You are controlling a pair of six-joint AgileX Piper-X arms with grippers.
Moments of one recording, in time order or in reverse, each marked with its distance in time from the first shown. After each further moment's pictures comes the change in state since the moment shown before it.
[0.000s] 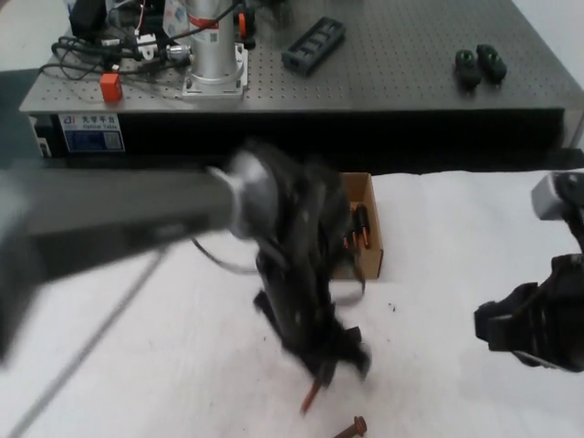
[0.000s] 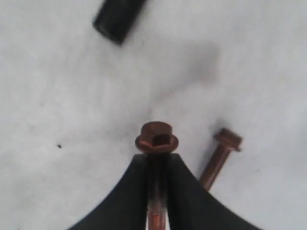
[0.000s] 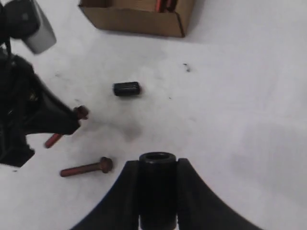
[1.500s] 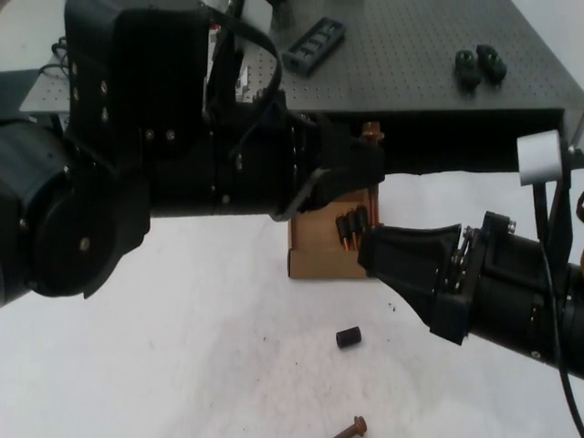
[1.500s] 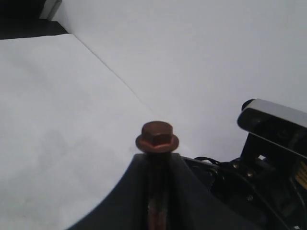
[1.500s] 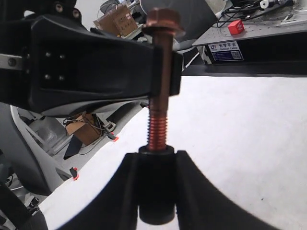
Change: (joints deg) left arm 3.3 -28.9 23.8 -45.4 20.1 -24.2; right arm 18.3 2.4 10.3 -53.0 -8.9 18.3
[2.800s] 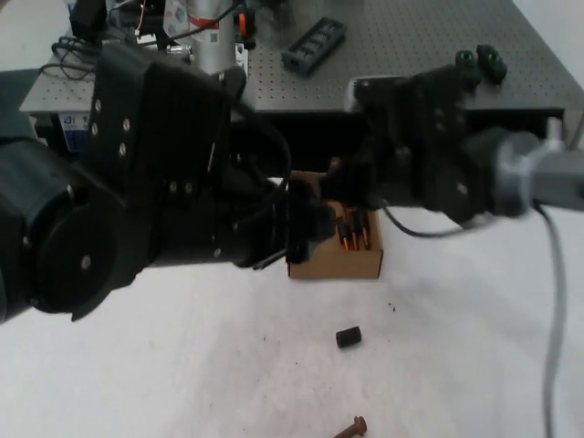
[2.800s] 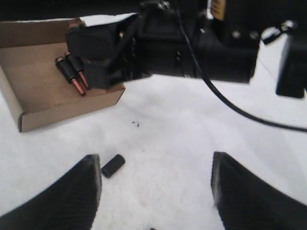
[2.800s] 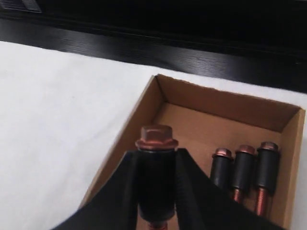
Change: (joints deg) left arm 0.0 -0.1 2.7 15.3 -23.9 9.1; right arm -8.1 50.0 -37.6 13.8 19.7 -18.4
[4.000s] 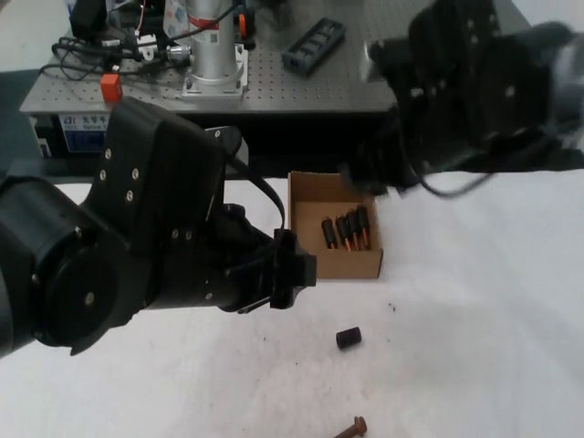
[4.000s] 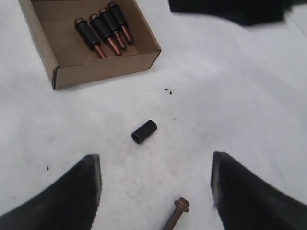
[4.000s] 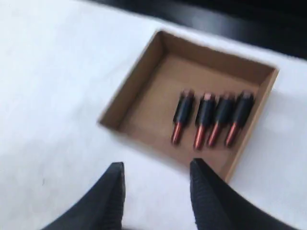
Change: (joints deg) left arm 0.0 0.0 3.1 2.5 -3.6 0.0; right arm -2.2 6.2 -14.6 17.6 1.1 -2.2
